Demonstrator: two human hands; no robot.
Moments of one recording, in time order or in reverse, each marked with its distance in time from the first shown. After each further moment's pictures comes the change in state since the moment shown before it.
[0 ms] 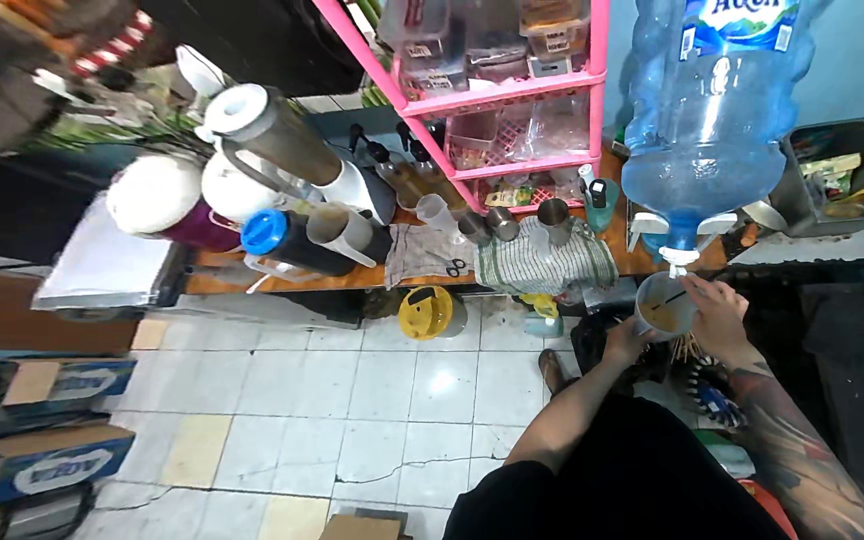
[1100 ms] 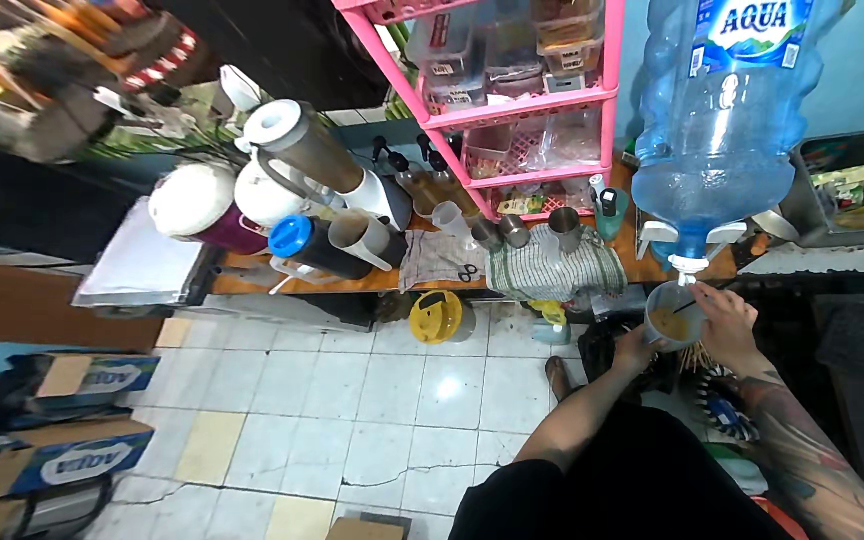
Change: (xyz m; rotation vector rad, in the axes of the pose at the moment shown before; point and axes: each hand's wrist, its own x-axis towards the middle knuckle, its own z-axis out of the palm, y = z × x) left_hand 0.000 -0.005 0.004 0.011 -0.004 0.004; right_hand -0.002 0.002 0.002 -0.010 -0.005 -0.008
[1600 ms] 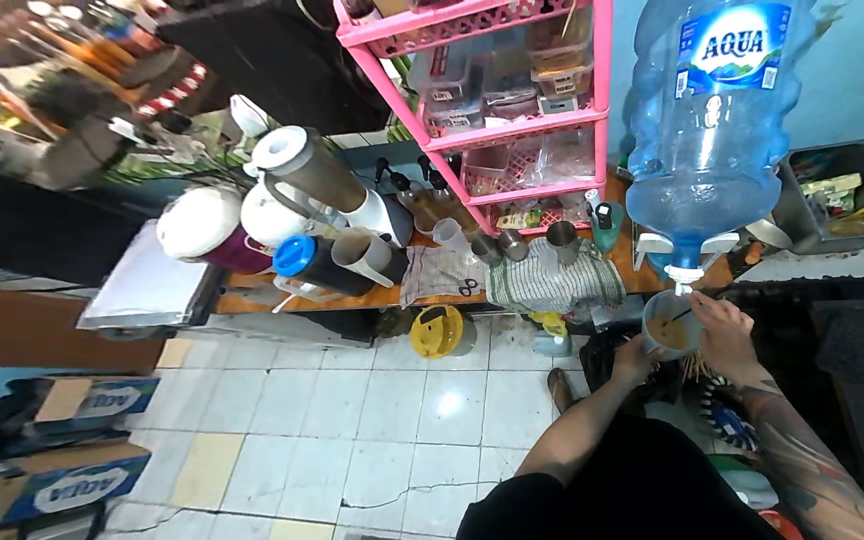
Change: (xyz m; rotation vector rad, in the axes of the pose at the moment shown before) left_hand -0.002 0.004 -0.004 0.004 0.004 -0.012; right_hand -0.001 -0.001 0.001 -0.053 -0.038 0.039
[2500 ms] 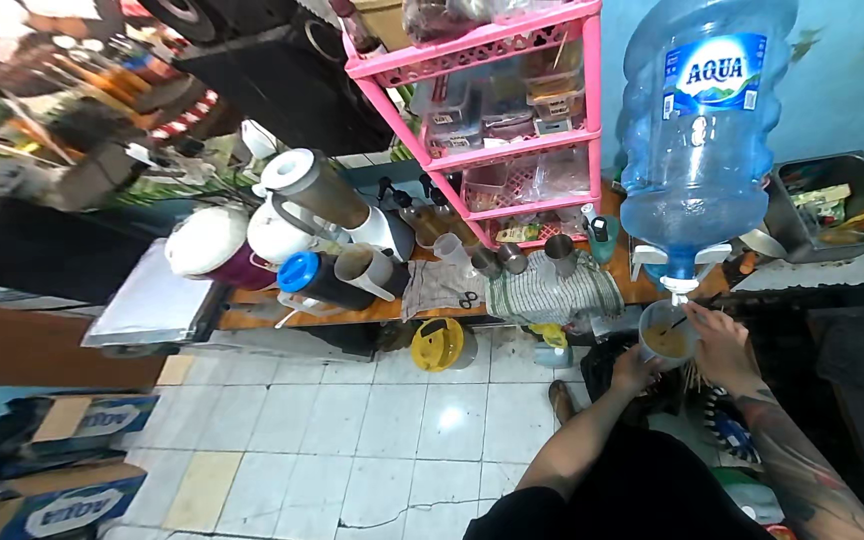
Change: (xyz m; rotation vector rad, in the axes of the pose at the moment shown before) left_hand -0.001 0.001 0.000 -0.024 0.005 -0.016; right_hand -0.002 0.001 0.005 0.035 0.036 -0.003
